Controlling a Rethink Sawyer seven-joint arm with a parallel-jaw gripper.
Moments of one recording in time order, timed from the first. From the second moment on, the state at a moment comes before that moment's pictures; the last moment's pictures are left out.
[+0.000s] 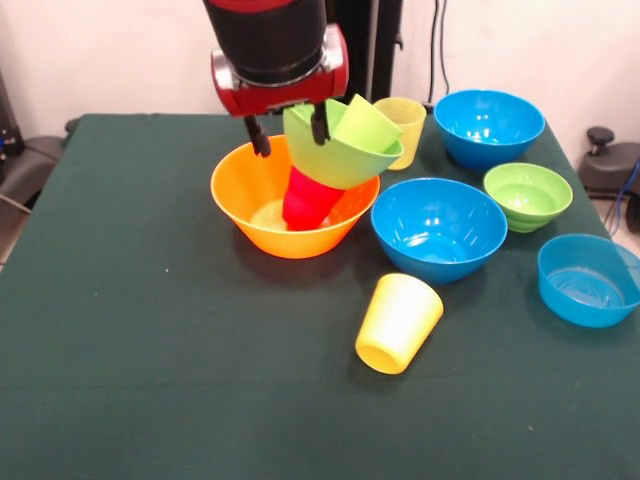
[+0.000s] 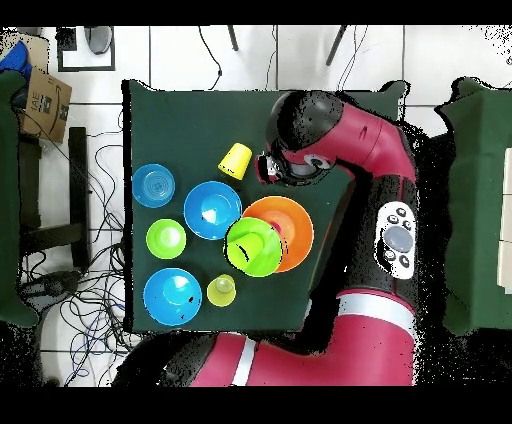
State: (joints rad) arm -0.25 -0.47 -0.14 1.17 0.14 1.25 1.22
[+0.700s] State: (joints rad) arm -0.25 -0.46 -0.12 1.20 0.13 1.21 1.22
